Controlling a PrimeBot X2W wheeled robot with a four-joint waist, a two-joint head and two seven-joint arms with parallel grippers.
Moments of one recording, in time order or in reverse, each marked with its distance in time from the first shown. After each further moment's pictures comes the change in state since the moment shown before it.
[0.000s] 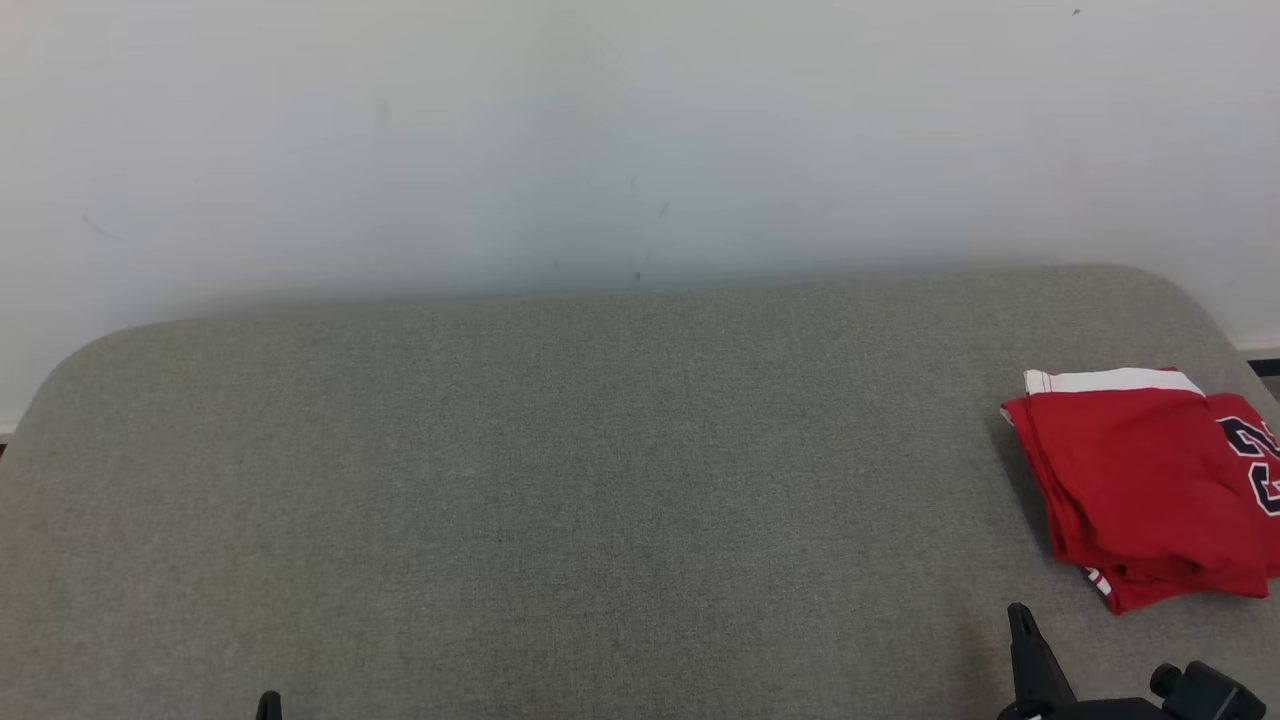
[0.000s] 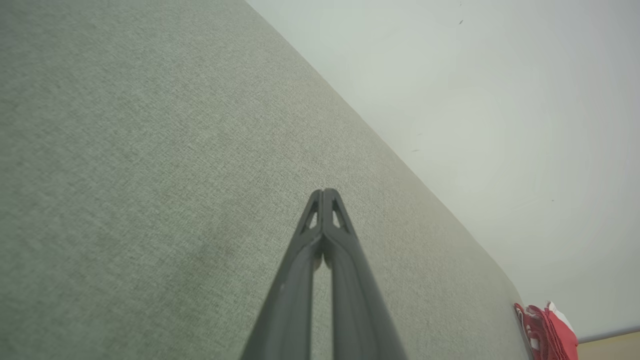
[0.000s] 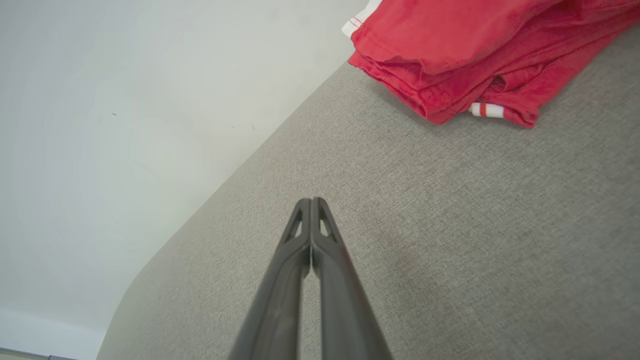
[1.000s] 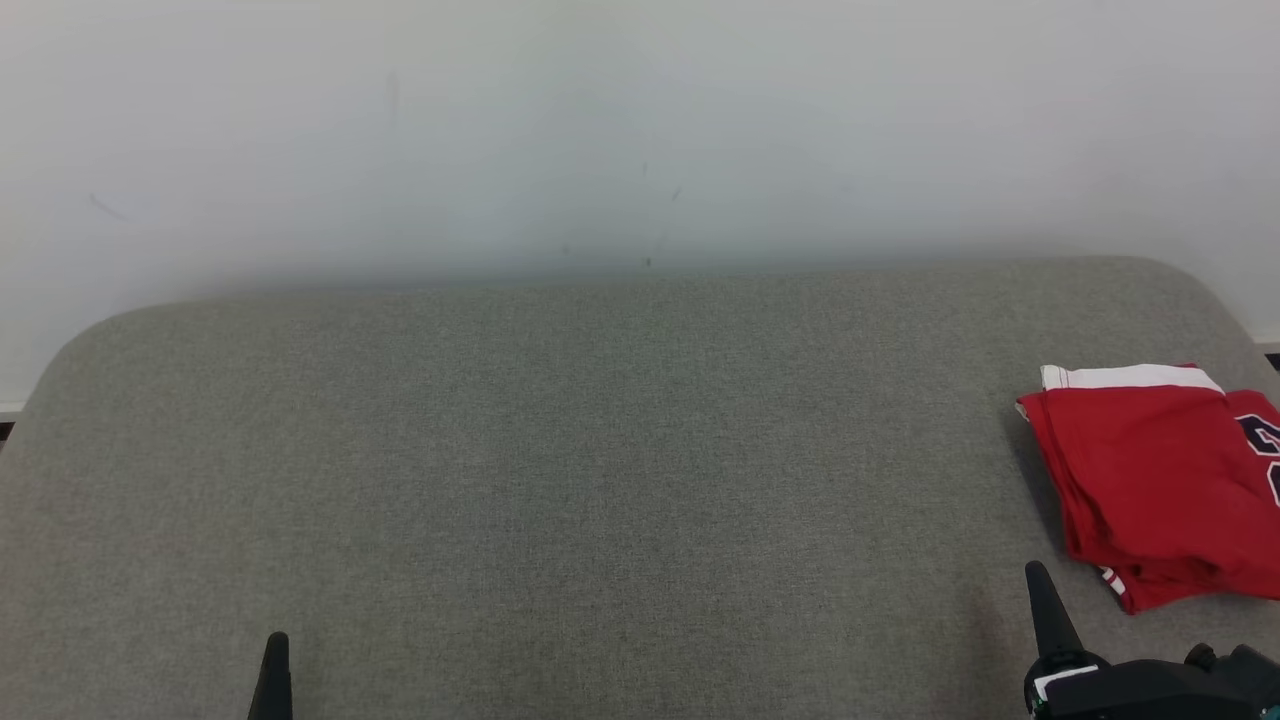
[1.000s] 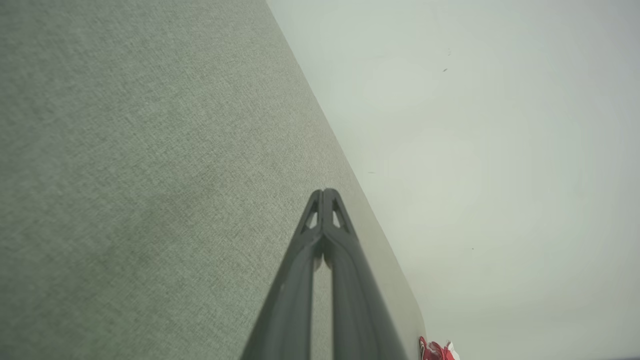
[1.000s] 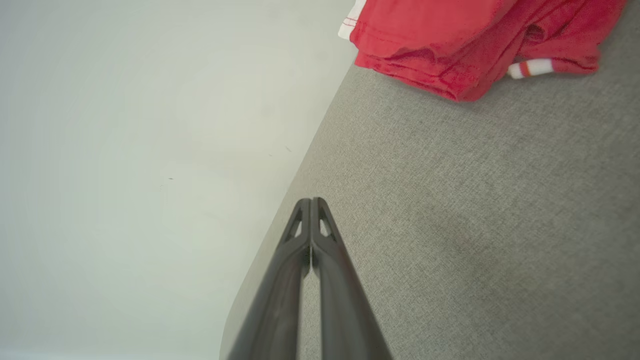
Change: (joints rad) left arm -0.094 0.000 0.003 0.007 -0.333 0.000 0.089; right arm -0.042 0.000 -0.040 -0.051 0.358 0.000 0.087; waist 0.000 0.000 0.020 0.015
